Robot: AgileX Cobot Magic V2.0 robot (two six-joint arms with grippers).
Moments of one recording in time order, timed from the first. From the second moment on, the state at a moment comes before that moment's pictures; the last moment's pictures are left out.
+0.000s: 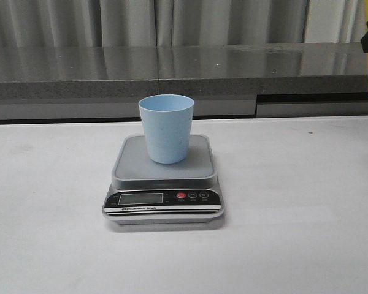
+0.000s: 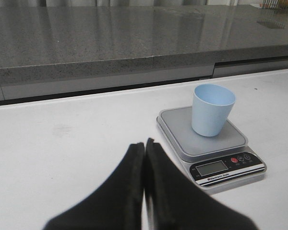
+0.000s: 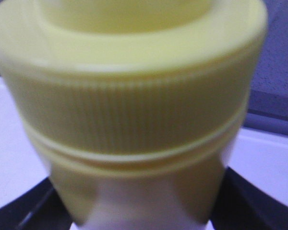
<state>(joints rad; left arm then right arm) -0.26 0.16 -0.37 -0.09 0.51 0.00 -0.09 1.47 -0.88 -1.06 -0.21 0.84</state>
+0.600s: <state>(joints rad) -0.26 0.16 -0.37 -0.09 0.51 0.00 -0.12 1.69 -0.88 -1.04 -0.31 0.87</state>
